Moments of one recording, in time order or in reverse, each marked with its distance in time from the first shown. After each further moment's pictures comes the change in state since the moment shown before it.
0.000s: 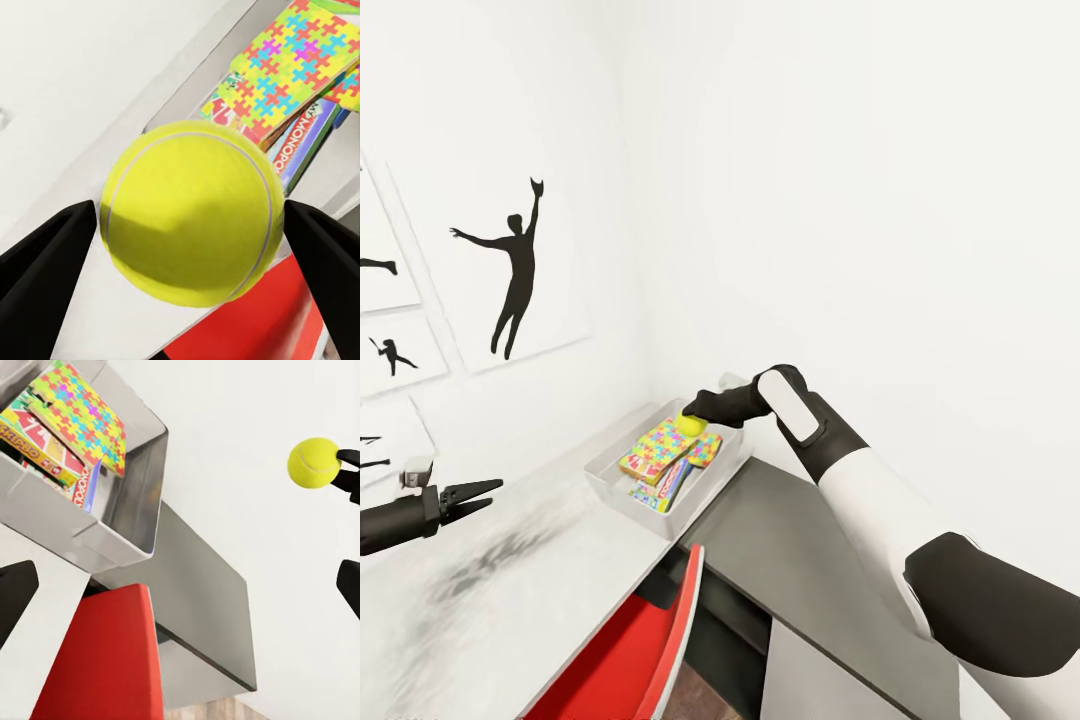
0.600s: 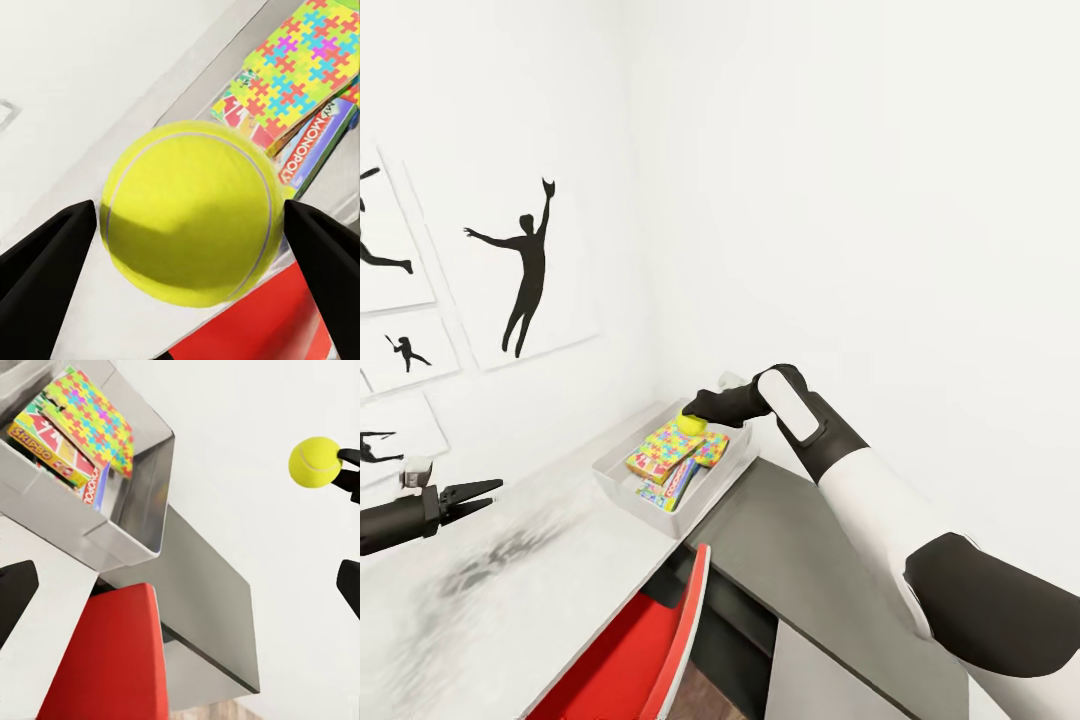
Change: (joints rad) left arm 0.000 0.000 0.000 0.000 -0.001 0.000 0.000; right arm 0.001 0.000 0.000 -0.003 0.000 0.000 -0.001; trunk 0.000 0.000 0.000
